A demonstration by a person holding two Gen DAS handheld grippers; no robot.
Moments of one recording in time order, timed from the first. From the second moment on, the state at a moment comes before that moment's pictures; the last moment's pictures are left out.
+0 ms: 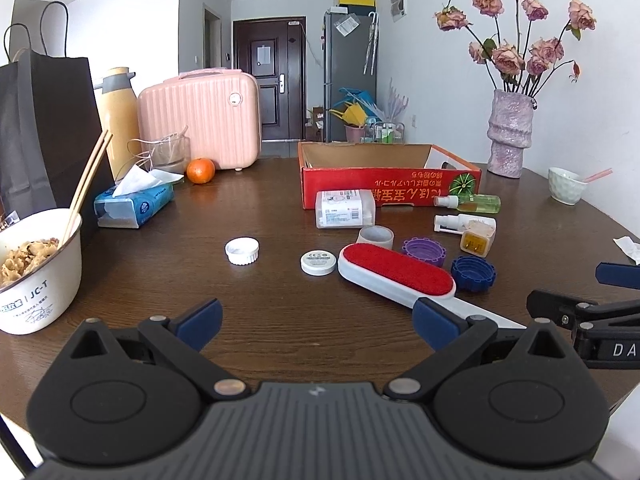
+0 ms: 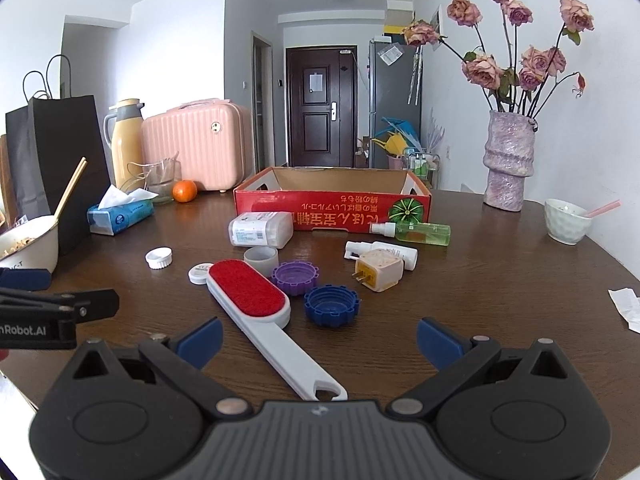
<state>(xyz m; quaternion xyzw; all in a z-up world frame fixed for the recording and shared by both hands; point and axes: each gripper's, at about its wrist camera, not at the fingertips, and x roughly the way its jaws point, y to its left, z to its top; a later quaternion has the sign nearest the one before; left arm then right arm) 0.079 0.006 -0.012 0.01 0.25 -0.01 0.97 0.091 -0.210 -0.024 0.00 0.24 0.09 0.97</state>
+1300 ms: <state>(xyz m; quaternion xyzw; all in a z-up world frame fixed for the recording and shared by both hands) 0.172 0.045 -0.040 -0.01 0.31 0.02 0.95 0.200 -0.146 -0.048 -0.05 0.30 0.18 0.93</state>
